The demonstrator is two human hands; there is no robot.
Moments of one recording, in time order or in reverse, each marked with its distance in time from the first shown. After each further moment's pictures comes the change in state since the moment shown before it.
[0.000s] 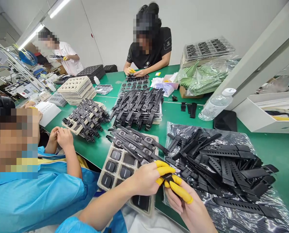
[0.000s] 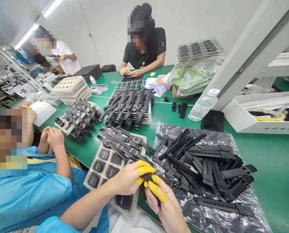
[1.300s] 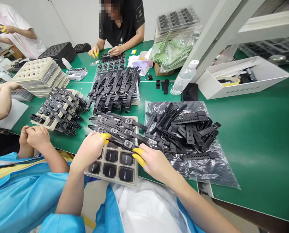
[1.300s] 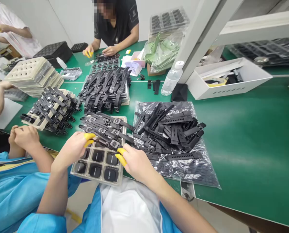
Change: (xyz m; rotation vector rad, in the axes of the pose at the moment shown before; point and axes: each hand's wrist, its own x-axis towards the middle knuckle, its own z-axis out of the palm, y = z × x) left_hand -0.056 -0.021 -0.128 0.713 -0.149 -0.199; right_hand 0.022 -0.026 0.010 -1.639 -0.168 -0.680
